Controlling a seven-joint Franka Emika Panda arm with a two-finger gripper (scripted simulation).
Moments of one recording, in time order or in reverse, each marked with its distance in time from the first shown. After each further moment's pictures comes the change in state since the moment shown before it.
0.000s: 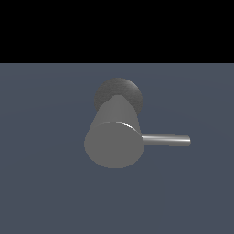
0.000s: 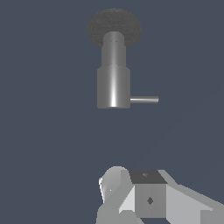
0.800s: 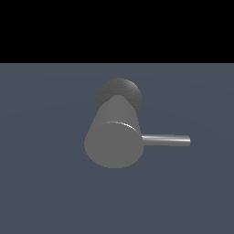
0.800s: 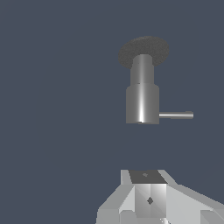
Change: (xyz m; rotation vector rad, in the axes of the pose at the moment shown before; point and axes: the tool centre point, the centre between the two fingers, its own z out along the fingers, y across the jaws) arm 0.008 0.010 -0.019 0.316 0.135 -0.010
